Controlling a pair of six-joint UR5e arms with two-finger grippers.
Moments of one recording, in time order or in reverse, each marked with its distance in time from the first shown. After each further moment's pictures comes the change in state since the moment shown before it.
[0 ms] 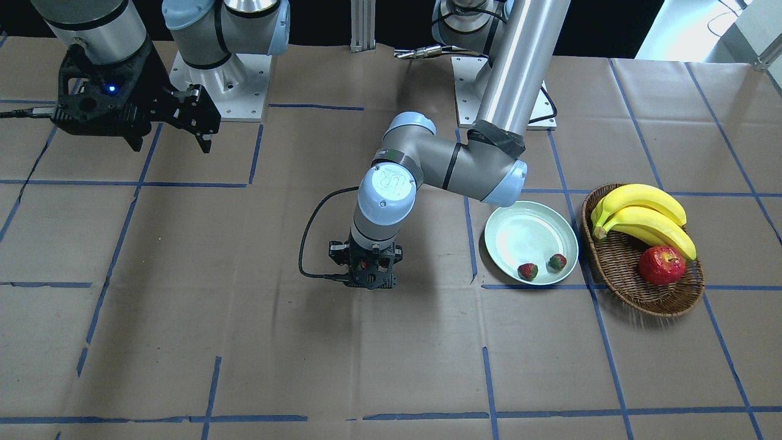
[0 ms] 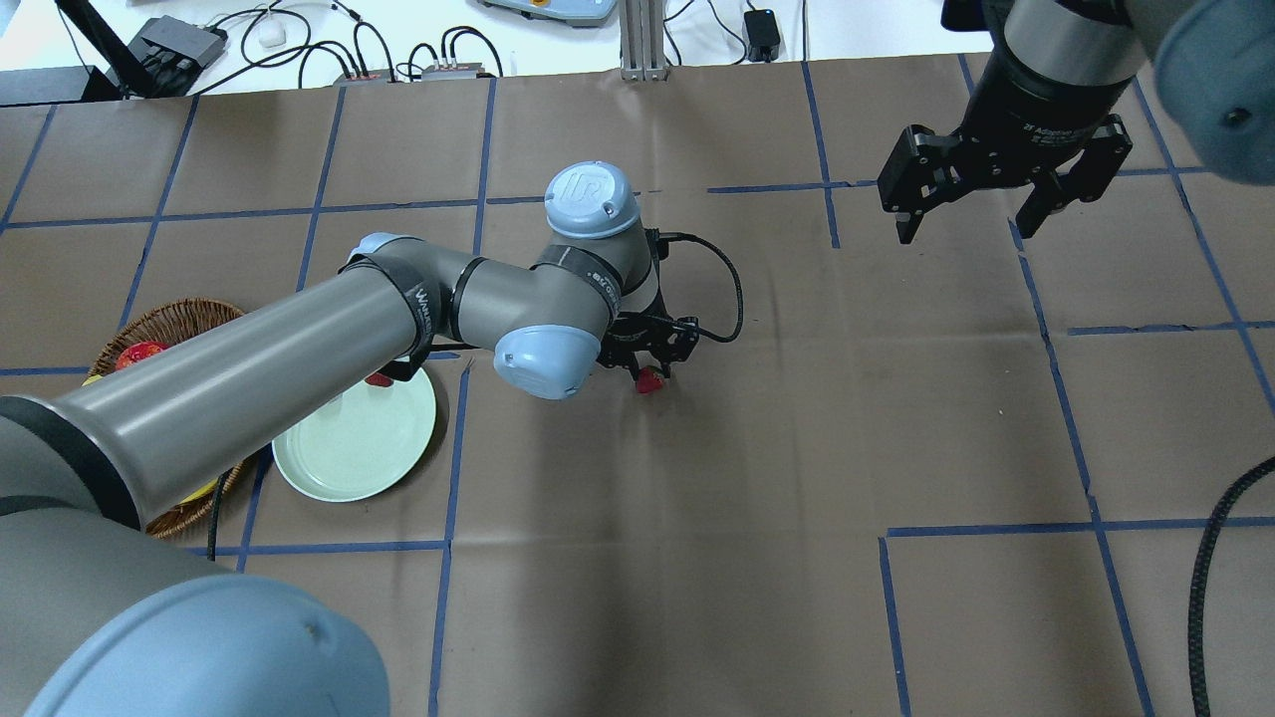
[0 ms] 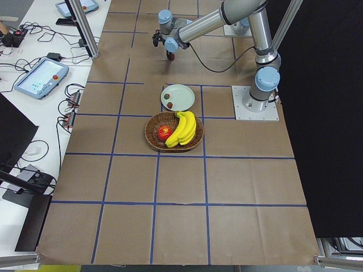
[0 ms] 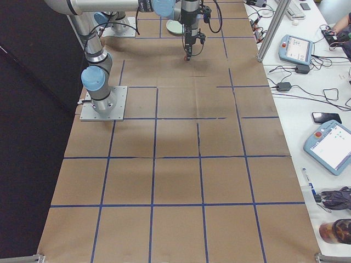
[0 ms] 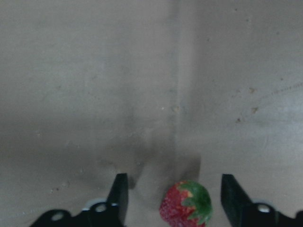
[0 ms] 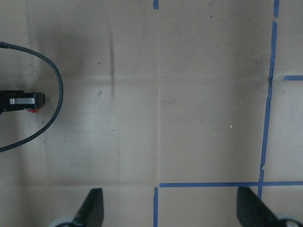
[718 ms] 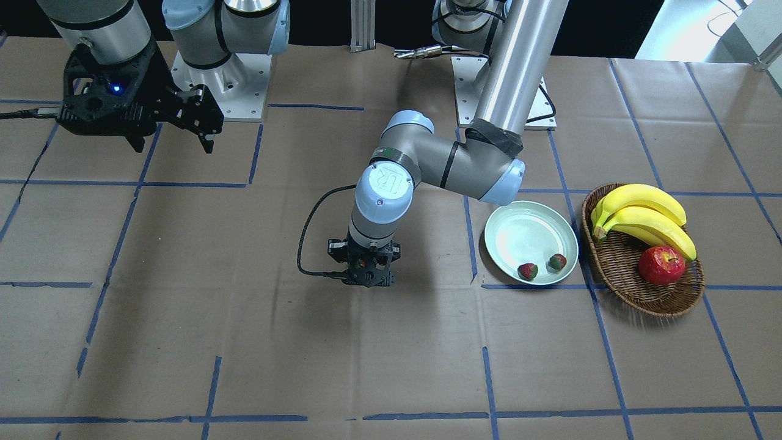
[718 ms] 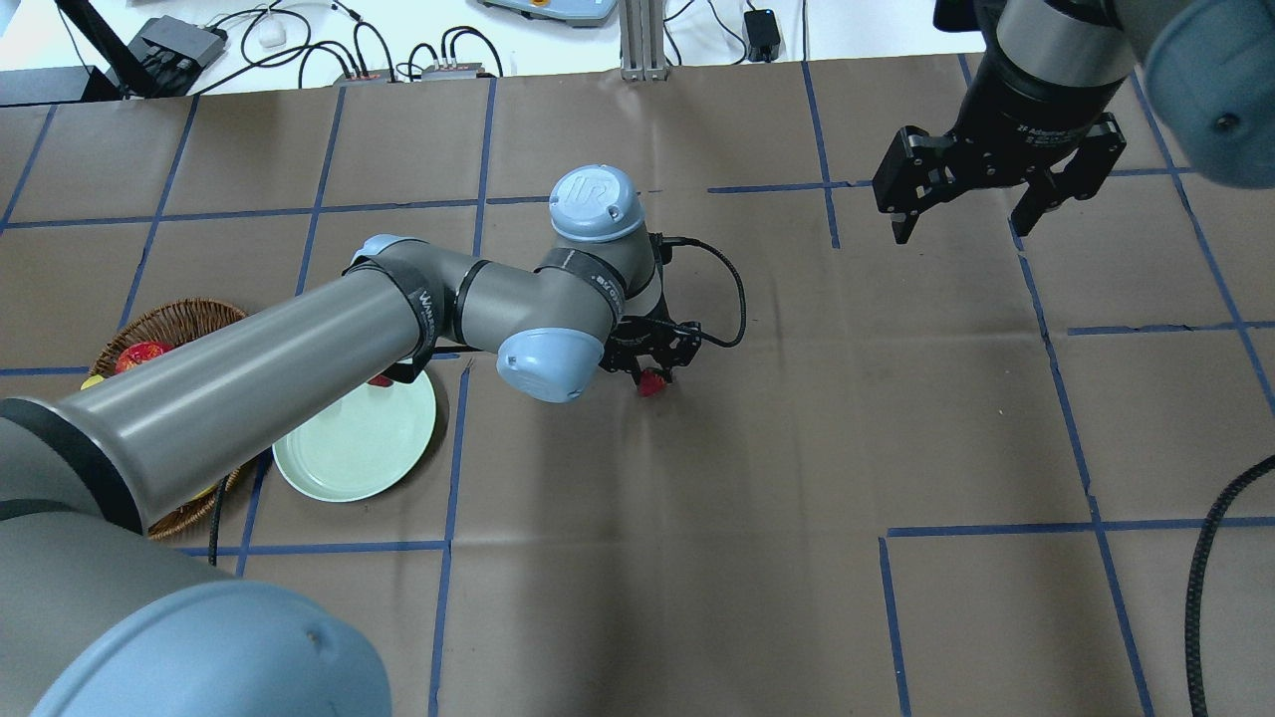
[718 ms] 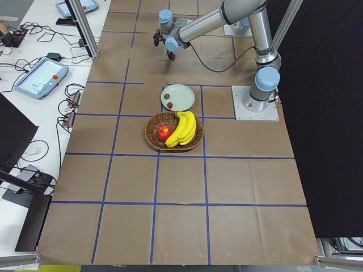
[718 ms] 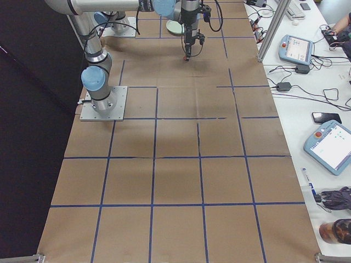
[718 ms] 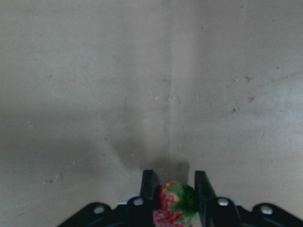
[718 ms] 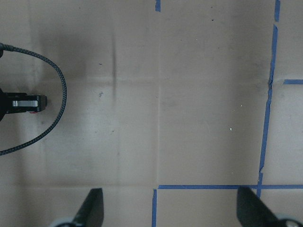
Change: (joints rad) left arm -0.006 0.001 -0.003 -0.007 0.001 -0.002; right arm 0.005 0.002 0.002 -0.009 -0.007 -0.011
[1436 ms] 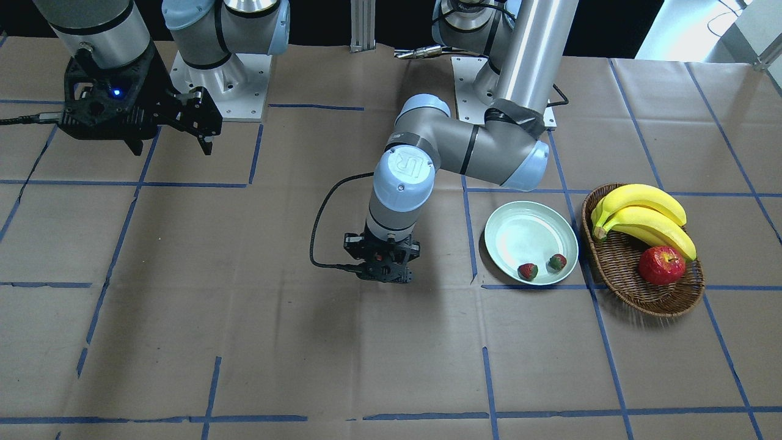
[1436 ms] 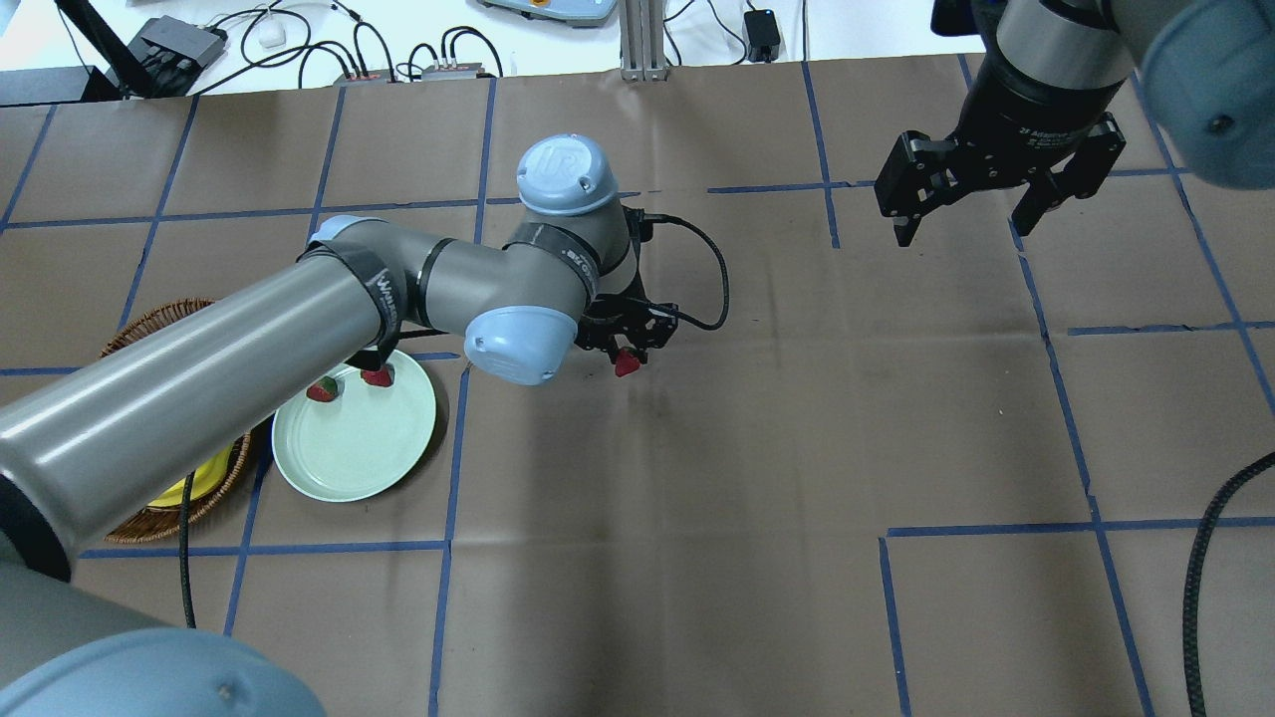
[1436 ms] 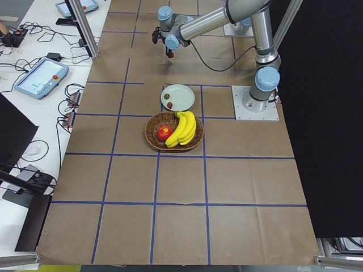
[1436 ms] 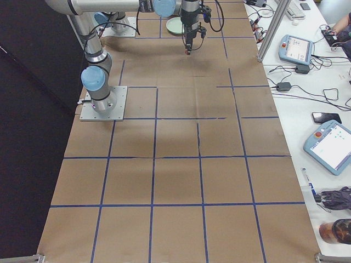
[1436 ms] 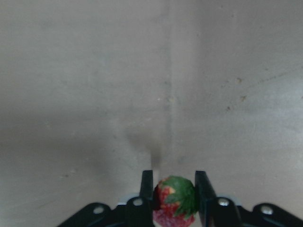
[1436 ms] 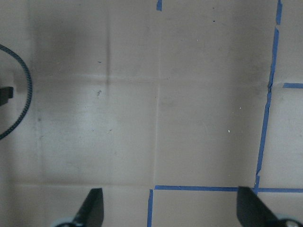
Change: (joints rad) left arm 0.072 0.102 0.000 -0.098 0.072 0.168; right arm -0.003 0.003 0.003 -0.003 -0.002 -0.029
